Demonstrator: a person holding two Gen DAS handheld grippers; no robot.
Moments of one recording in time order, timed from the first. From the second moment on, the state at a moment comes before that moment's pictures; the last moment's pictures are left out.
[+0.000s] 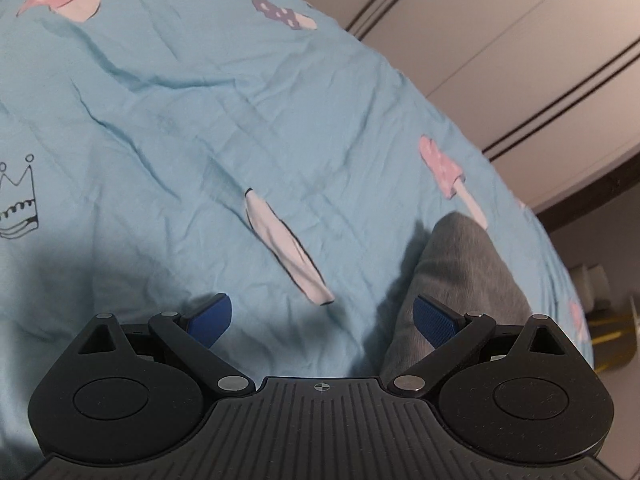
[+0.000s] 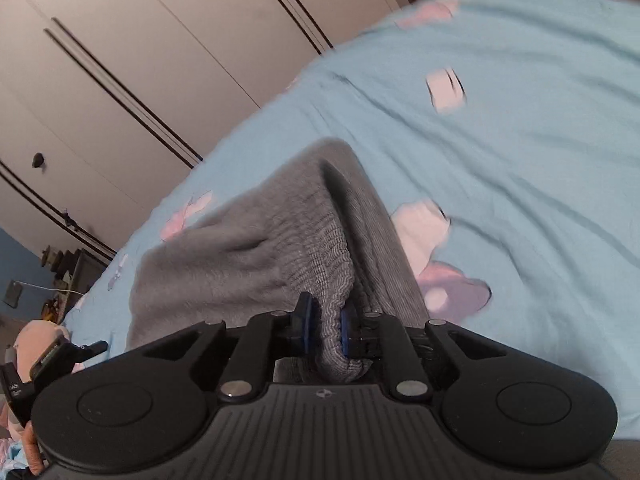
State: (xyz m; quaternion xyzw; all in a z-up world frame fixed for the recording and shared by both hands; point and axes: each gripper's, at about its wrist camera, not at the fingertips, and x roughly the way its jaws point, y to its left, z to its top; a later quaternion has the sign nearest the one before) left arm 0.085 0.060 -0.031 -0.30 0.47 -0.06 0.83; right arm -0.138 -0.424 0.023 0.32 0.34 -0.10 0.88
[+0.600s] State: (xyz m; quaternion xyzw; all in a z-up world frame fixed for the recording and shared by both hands) left arm 0.090 0.040 -0.035 -0.26 0.47 -0.12 0.83; right arm -0.082 -0.398 0.035 0.22 0.37 -0.06 0.90
